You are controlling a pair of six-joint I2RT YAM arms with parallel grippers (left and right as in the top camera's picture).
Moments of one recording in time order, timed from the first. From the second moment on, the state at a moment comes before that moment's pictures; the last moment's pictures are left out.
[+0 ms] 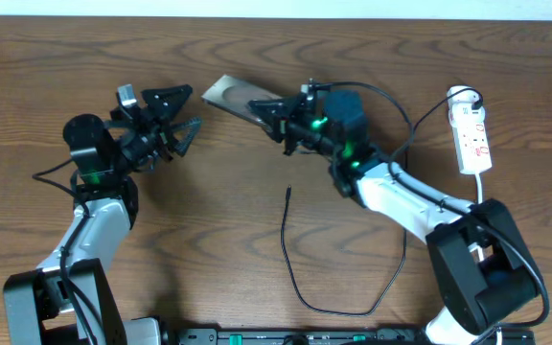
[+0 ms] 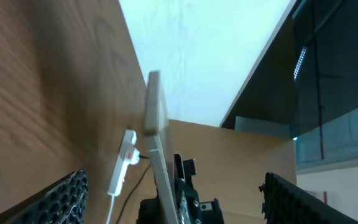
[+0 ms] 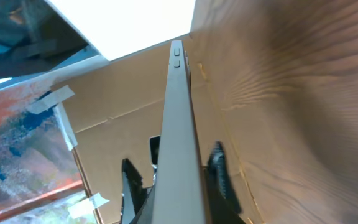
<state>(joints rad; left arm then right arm) 0.18 1.51 0.67 0.67 0.96 -1.56 0.54 1.80 1.02 0.62 -0.51 1.76</state>
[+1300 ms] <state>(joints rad) 0.17 1.51 0.66 0.68 0.90 -1.54 0.75 1.81 1.02 0.73 -0.30 1.74</state>
